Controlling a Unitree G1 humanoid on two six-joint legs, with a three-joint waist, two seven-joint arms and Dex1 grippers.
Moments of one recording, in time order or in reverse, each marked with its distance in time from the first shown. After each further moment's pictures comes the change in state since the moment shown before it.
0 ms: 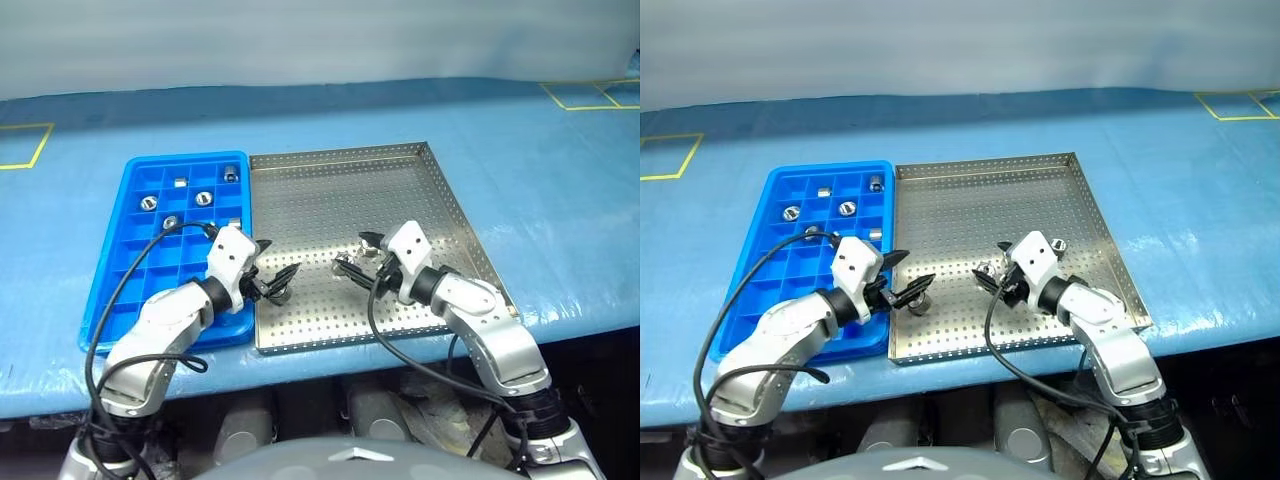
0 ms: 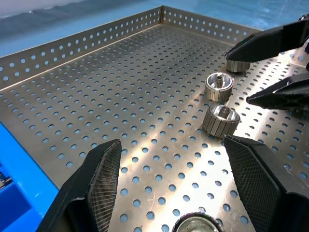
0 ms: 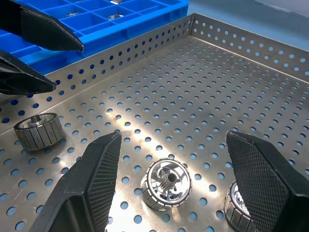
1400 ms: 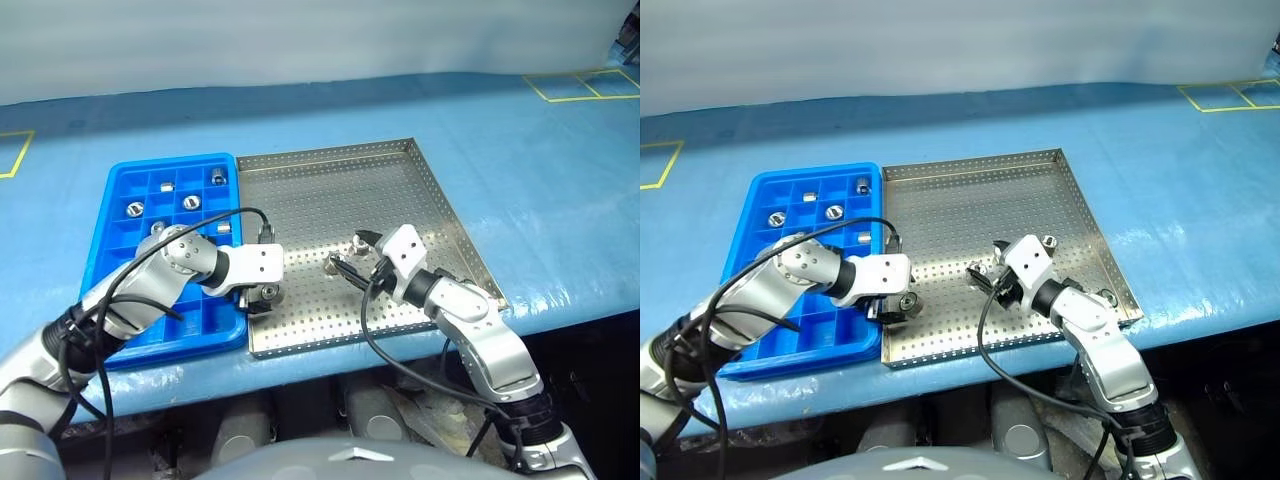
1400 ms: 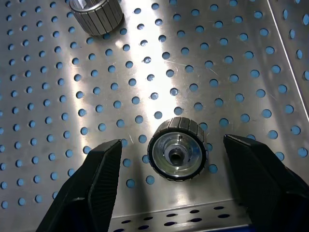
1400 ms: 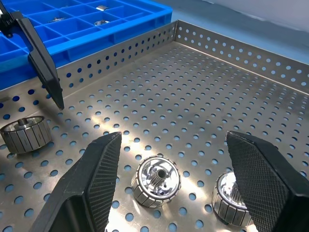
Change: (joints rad) left arm -0.498 0.406 -0.471 0.180 0.309 -0.016 -0.623; right arm 0.020 0.027 0.029 -0.006 -0.036 -0.065 -0.049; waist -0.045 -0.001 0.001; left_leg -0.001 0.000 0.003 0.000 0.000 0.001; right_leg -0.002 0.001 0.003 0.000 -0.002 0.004
